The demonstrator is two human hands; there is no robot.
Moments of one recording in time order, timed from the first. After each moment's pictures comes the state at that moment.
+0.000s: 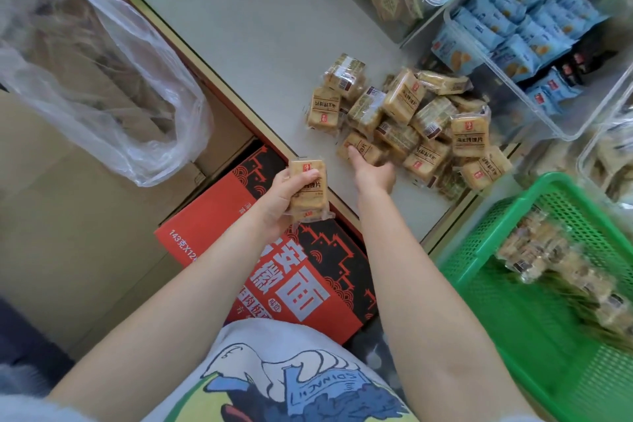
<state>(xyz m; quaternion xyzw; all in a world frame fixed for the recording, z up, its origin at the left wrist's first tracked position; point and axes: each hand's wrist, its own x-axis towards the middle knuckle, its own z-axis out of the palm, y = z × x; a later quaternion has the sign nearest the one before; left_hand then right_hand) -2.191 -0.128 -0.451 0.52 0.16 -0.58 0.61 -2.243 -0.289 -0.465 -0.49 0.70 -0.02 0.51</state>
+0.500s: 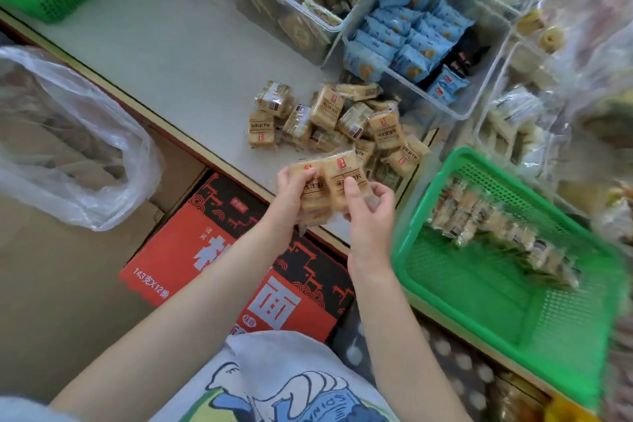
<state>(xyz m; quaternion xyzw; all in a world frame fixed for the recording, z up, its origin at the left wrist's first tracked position) -2.247 -0.191 -0.388 0.61 0.05 -0.54 0.58 -2.349 -0.245 -0.332 -0.45 0.56 -0.25 0.65</state>
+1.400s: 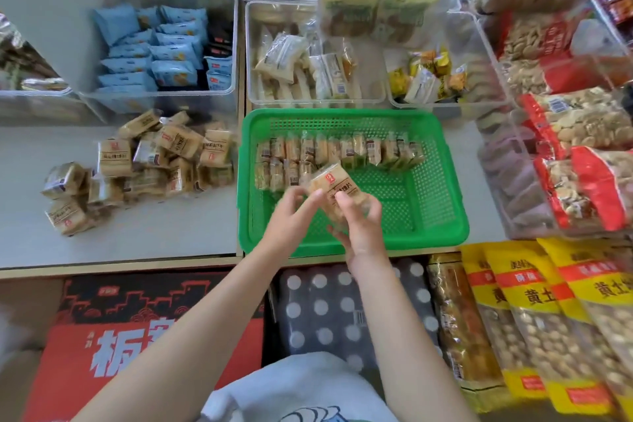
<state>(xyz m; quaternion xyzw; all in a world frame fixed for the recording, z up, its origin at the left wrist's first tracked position) -2.495 -0.296 -0.353 0.66 -0.40 -0.54 0.32 -2.623 -0.301 -0.352 -0.21 0.63 -0.41 0.63</state>
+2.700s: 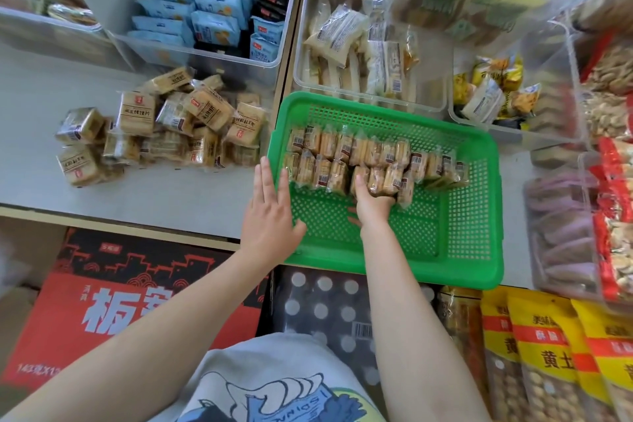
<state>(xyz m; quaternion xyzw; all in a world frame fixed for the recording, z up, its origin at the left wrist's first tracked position) -2.442 -0.295 -0.416 0.78 -0.59 -0.20 -0.02 -2.597 -0.398 -0.436 -0.22 0.78 -0.22 0.54</state>
